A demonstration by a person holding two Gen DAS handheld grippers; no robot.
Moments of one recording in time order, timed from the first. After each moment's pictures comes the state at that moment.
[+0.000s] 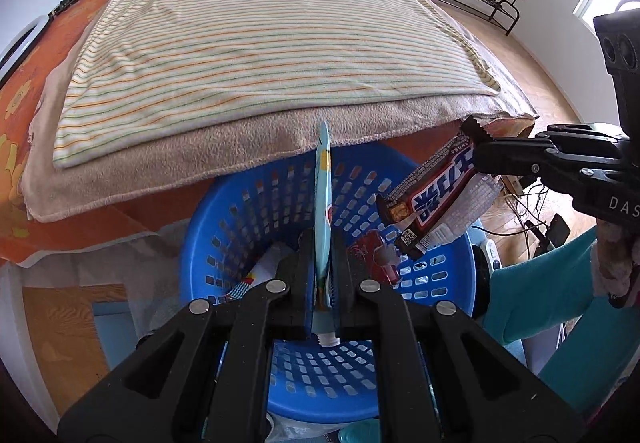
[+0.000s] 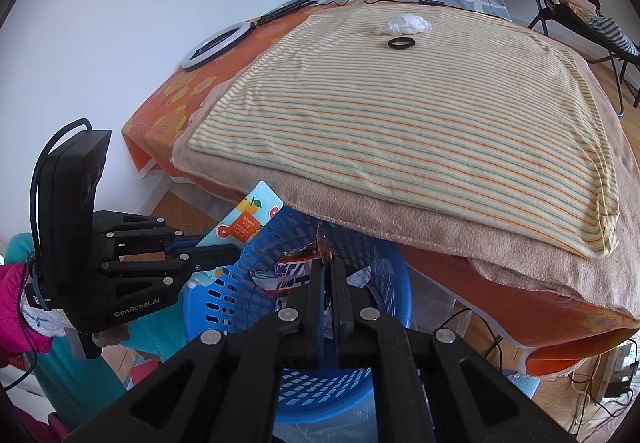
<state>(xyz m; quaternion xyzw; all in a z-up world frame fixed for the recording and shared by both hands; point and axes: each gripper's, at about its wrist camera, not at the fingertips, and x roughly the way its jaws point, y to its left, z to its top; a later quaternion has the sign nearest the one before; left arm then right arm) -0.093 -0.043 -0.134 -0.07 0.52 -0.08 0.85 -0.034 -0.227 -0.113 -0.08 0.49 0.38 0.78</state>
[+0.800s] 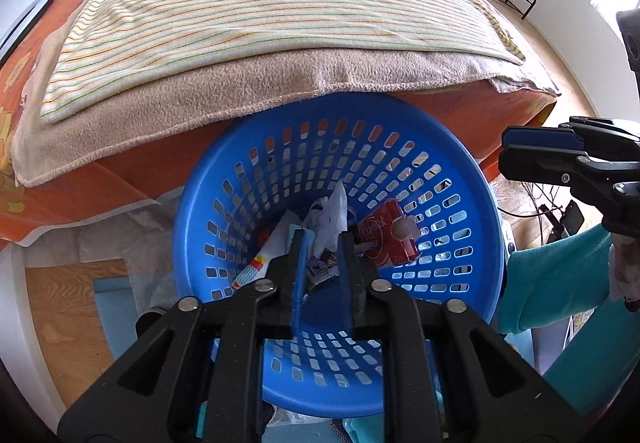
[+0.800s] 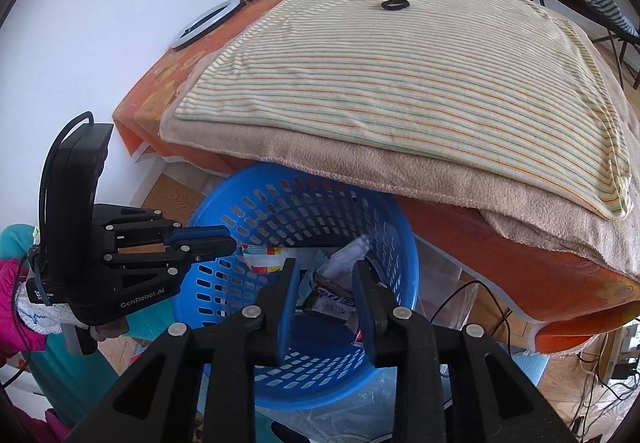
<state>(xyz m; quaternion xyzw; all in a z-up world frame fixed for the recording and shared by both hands) -0.093 -0.041 -0.161 -0.06 0.55 -0.06 0.83 -0.037 -0.229 -0.134 -0.08 0.52 0.37 0.77</state>
